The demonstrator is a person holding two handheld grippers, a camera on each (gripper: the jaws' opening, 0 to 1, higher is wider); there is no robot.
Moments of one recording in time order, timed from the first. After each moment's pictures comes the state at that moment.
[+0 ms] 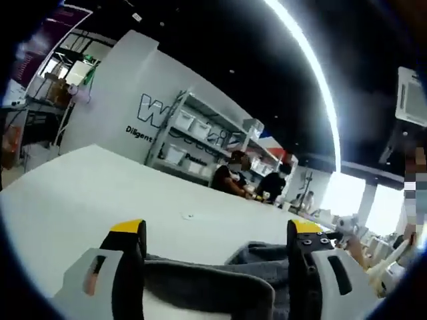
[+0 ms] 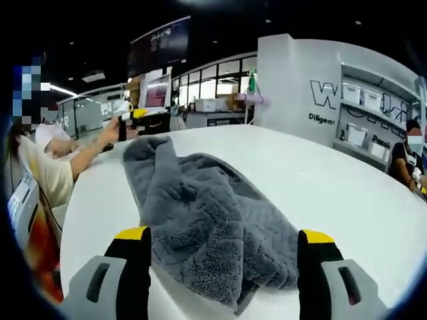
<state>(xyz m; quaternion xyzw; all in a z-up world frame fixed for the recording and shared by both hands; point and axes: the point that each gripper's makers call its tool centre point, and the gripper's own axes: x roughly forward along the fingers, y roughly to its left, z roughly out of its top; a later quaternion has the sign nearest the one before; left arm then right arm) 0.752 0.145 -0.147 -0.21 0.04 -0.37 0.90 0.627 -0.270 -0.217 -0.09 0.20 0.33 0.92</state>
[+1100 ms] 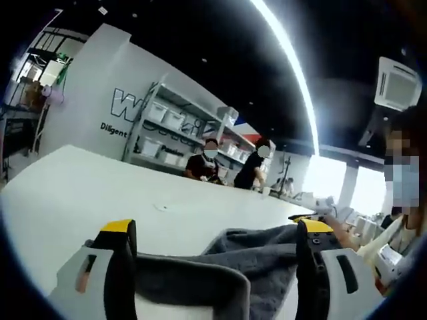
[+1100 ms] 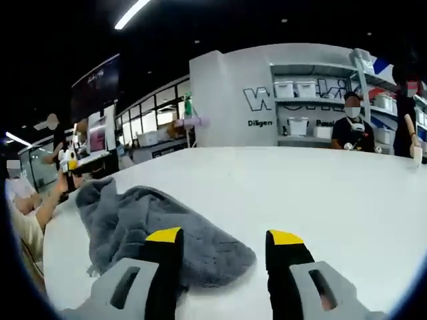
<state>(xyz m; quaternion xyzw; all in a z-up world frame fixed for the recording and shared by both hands) 0.731 0.119 -0.149 -0.16 0.05 -0.42 0.89 0.664 -0.361 -0.209 0.03 0.16 0.16 0.97</state>
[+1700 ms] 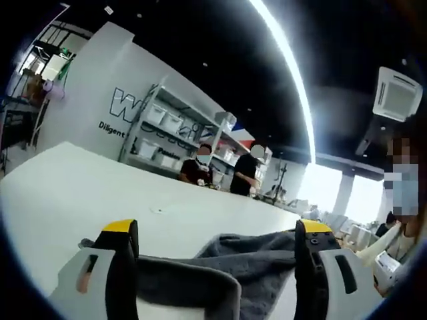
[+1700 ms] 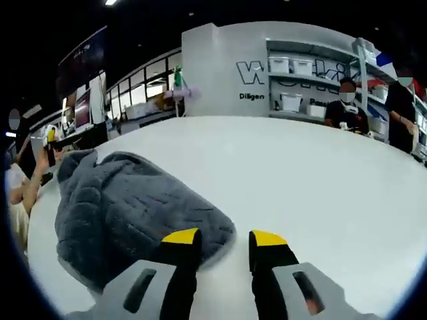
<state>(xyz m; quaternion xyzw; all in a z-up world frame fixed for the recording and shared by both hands) 0.721 0.114 -0.143 -0.19 0.04 -0.43 0.88 0.672 -0.378 -0.263 -0.01 0.23 0.14 0.96</state>
